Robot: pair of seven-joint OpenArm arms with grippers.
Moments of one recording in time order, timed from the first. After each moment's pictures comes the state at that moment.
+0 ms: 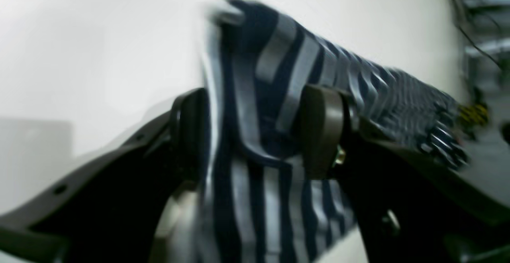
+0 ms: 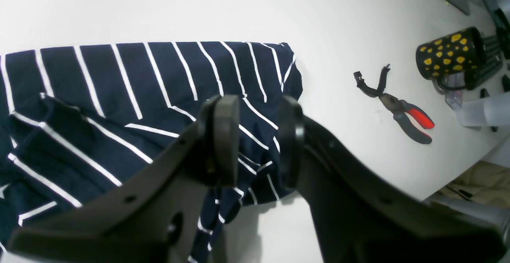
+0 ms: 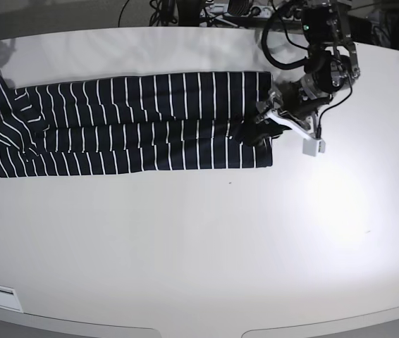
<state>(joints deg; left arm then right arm) 16.8 -3.0 -10.9 102.8 -47.1 -7.0 55.6 -13.0 36.0 26.7 107.8 12.1 6.6 -60.1</state>
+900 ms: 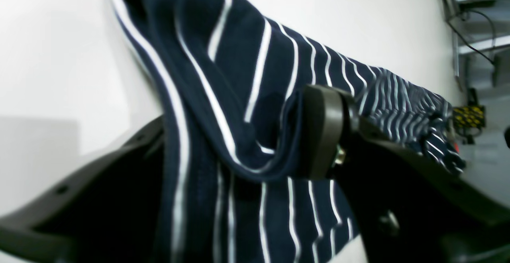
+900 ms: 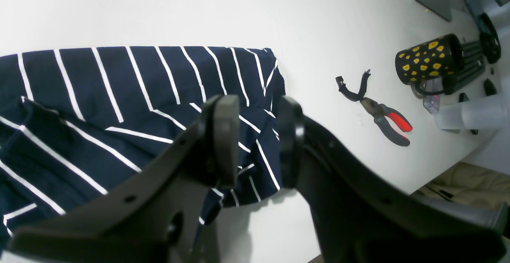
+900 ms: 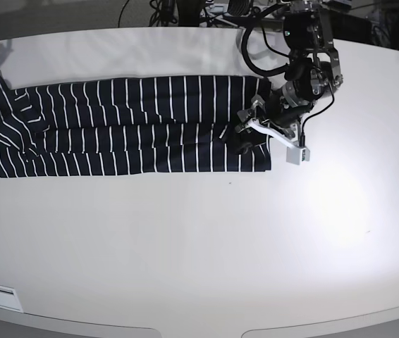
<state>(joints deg) 13.5 1.2 -9.8 102.3 -39.3 -3.8 53.7 -13.0 38.4 26.7 107.8 11.9 6.6 -60.6</state>
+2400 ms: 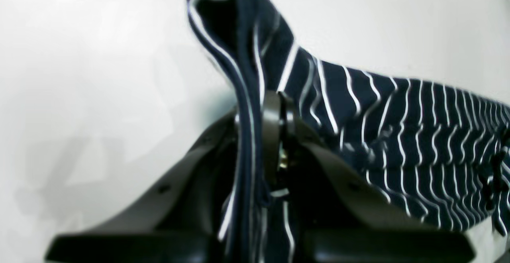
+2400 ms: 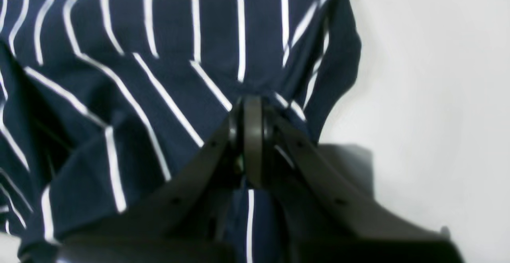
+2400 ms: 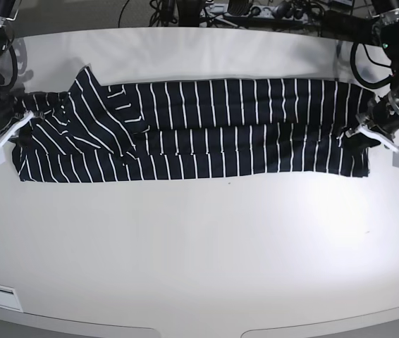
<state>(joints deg) 12.5 -25.1 -28.3 101.6 -53.4 -11.1 61.5 -12.6 25.5 26.7 94.5 33.7 26.8 -51.9</state>
